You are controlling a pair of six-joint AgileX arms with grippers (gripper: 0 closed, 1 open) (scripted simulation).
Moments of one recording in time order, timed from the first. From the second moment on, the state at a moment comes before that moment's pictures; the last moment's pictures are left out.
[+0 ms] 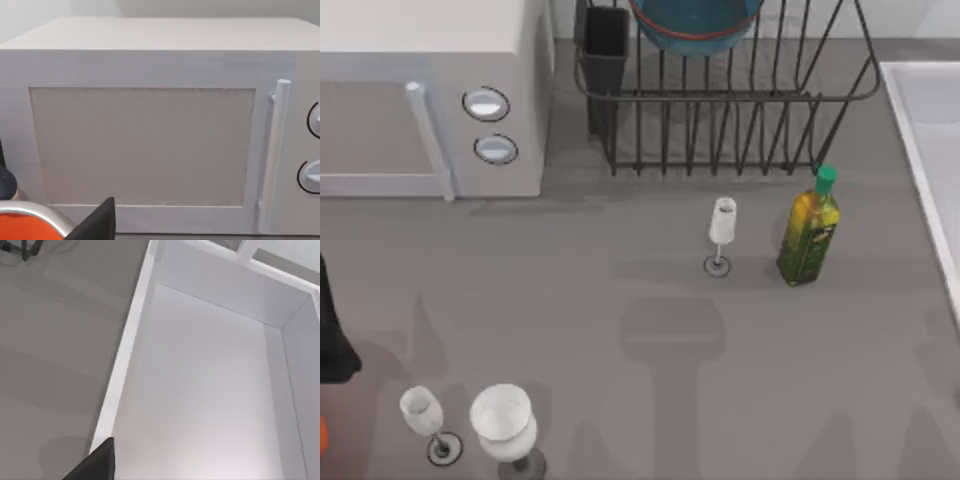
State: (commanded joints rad) left arm 0.00 0.00 0.00 0.00 0.00 0.00; right arm -0.05 0.39 0.28 -0.32 0.00 -0.38
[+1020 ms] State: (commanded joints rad) left arm 0.00 0.00 0.00 0.00 0.00 0.00; right arm -0.14 1.41 0.89 -1.06 0.00 -1.37
